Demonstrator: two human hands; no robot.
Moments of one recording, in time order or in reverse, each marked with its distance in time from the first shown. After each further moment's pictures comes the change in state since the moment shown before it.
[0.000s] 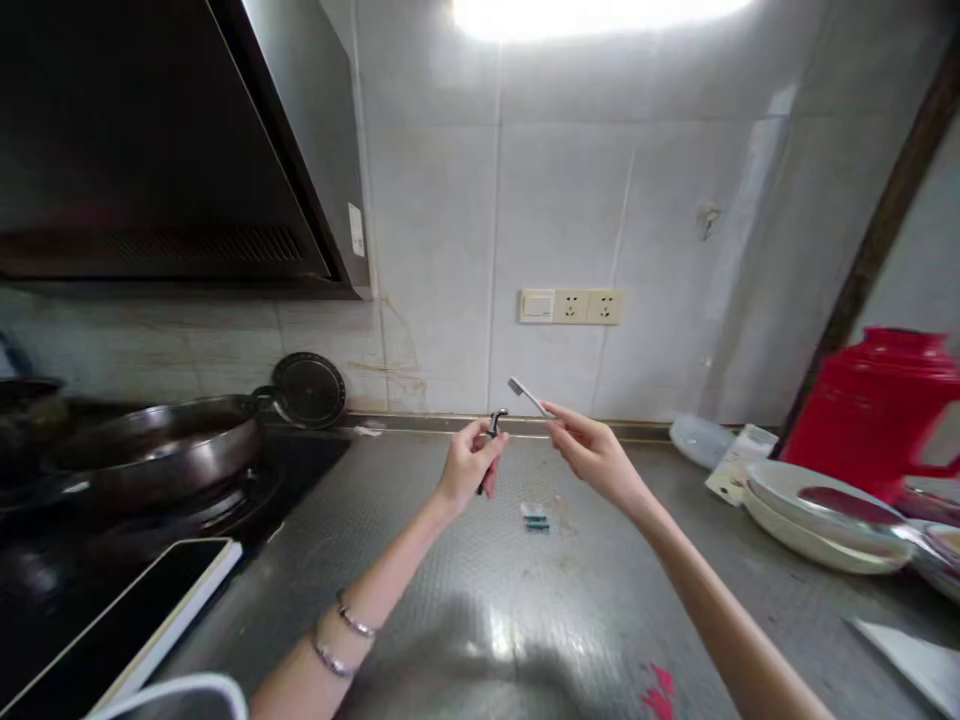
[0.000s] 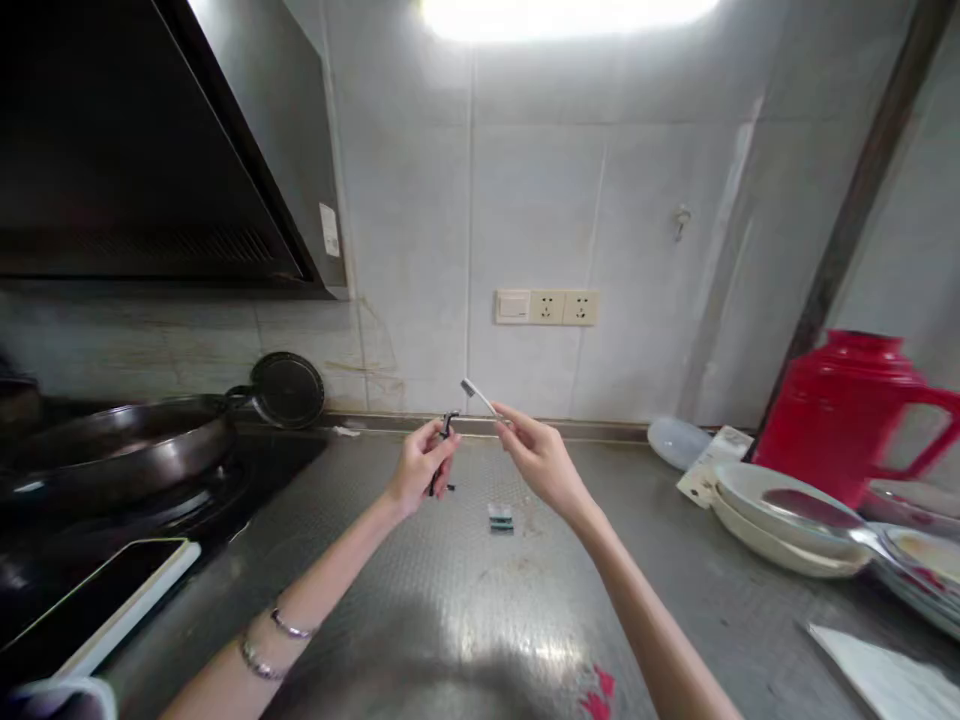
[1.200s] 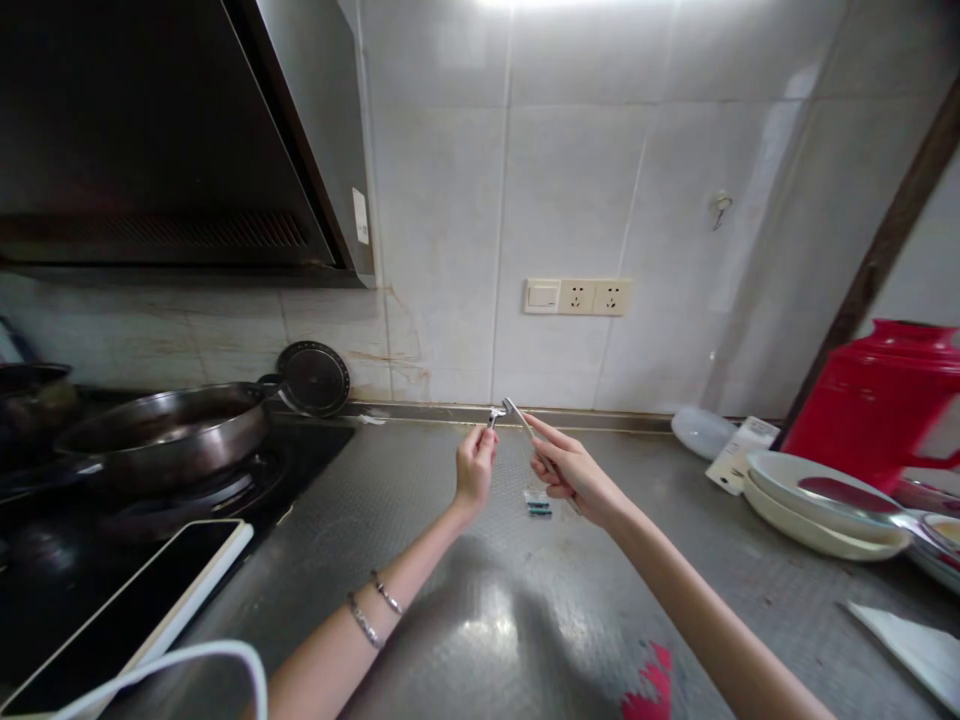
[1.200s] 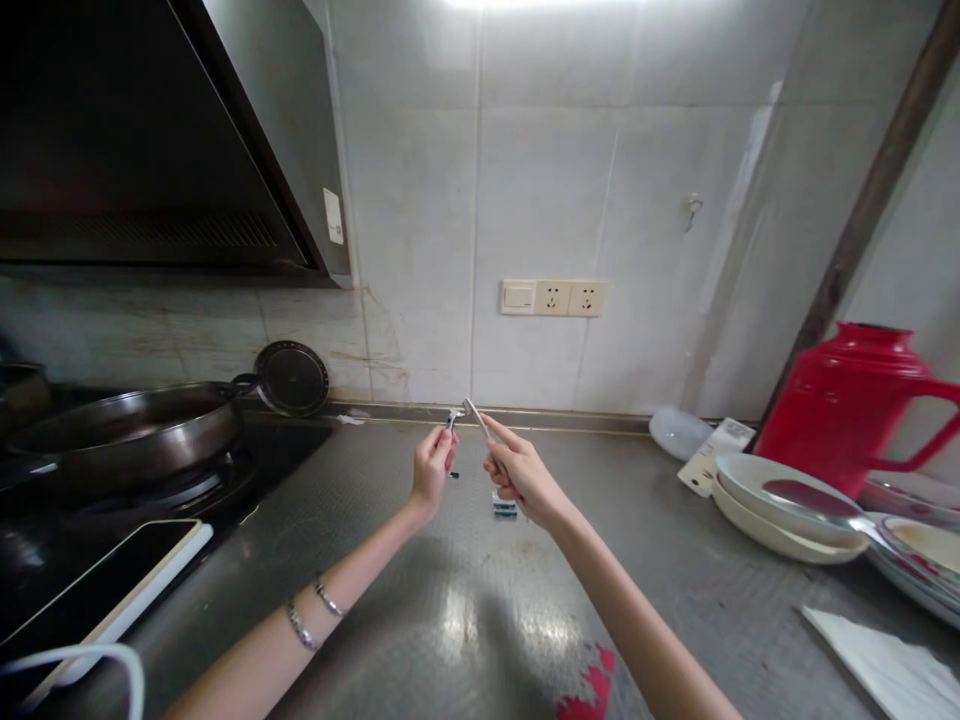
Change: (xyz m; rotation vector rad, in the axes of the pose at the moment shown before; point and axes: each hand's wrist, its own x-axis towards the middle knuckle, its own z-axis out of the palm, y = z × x) left_hand -0.002 -0.056 0.002 0.061 0.317 0.129; right_hand -0.015 0.008 0.037 0.677 -0.187 0.555
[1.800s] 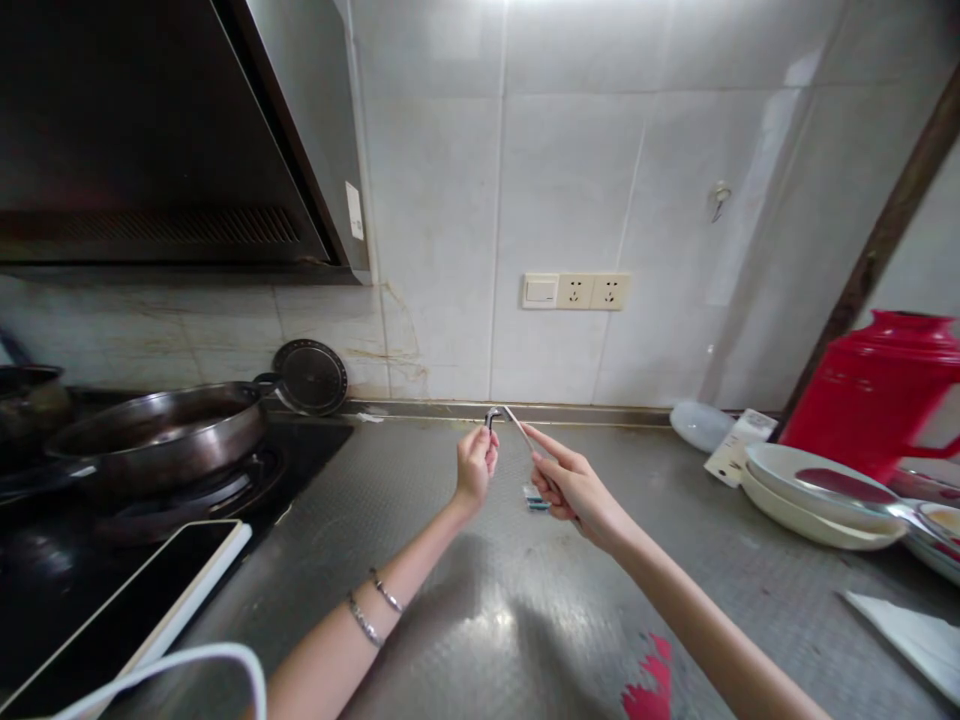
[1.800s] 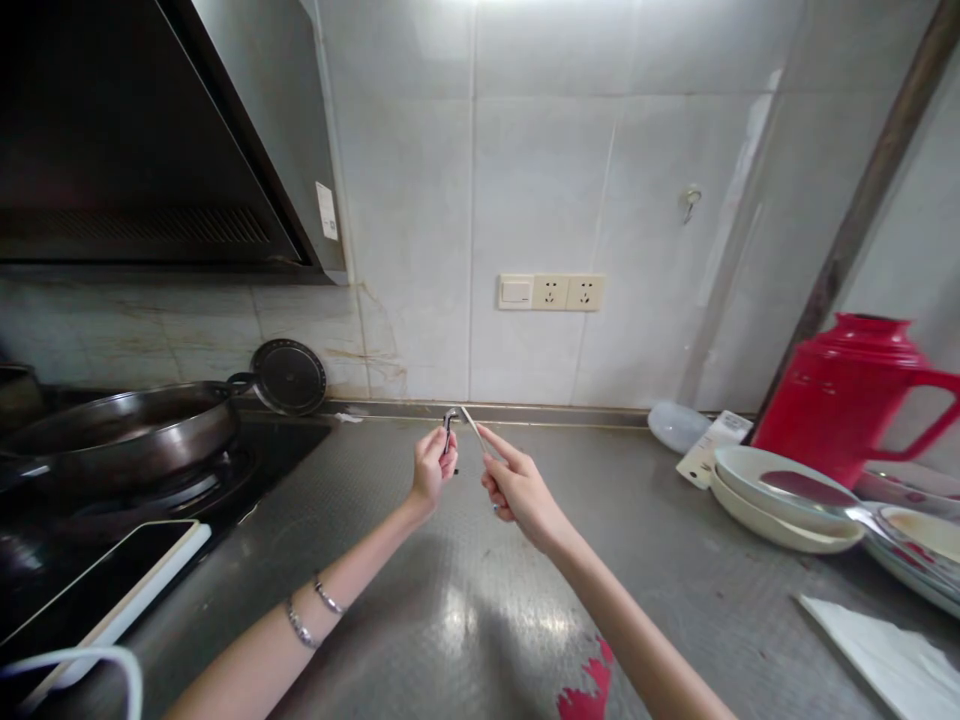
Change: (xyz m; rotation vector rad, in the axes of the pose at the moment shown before) left_hand -0.002 0.000 0.002 -0.284 -0.064 -0.170; right_hand -0.021 0.009 0.011 -0.066 0.065 -0.026
